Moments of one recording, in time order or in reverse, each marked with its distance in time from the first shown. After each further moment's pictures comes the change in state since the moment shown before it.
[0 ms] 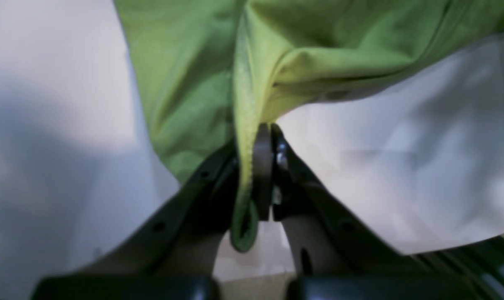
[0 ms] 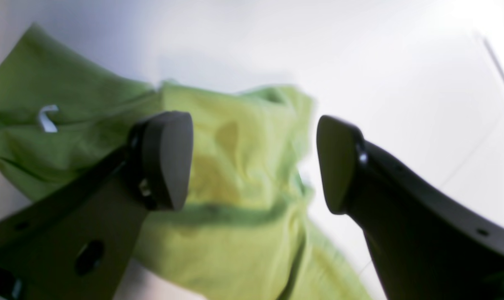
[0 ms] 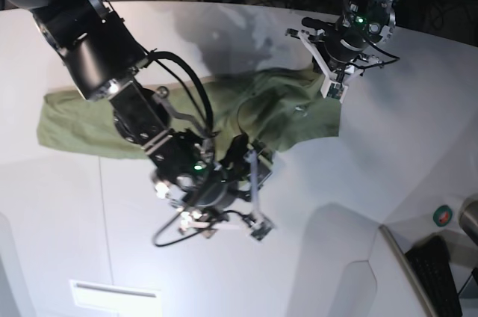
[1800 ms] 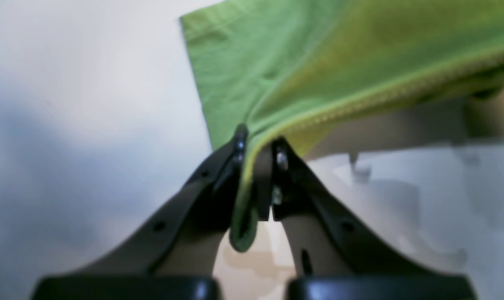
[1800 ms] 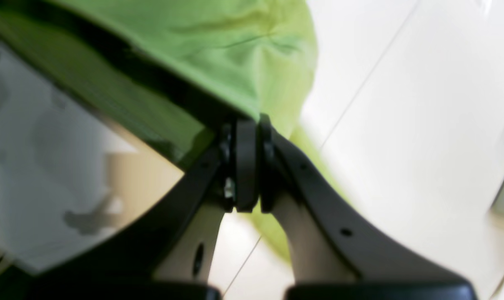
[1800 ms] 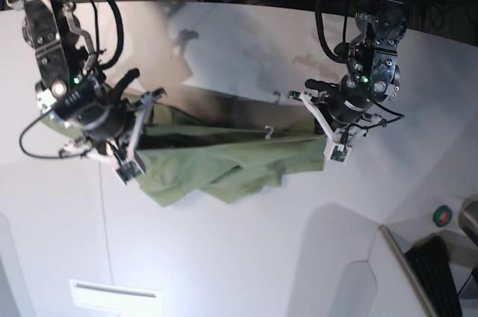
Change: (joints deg) left arm -14.5 0.1 0.3 -5.0 -1.0 -0.3 0.1; right arm -29.2 16.1 22.8 29.2 0.9 0.0 -2.2
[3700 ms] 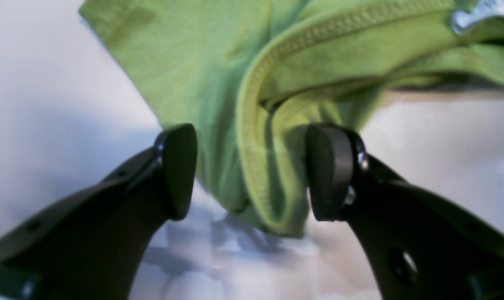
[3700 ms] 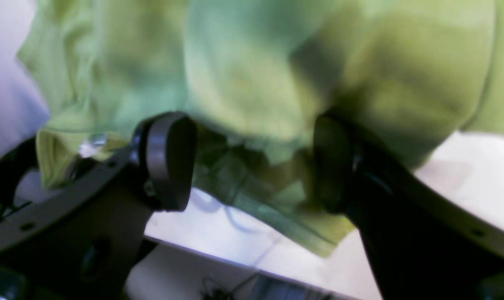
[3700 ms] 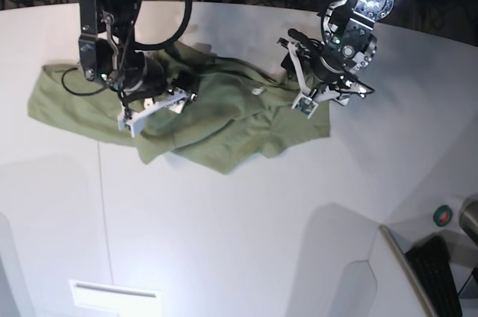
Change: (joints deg) left arm 4.7 -5.0 14.4 -2.2 6.3 0.9 0.2; right arm -1.9 -21.6 17.9 -26.4 21.5 -17.5 4.7
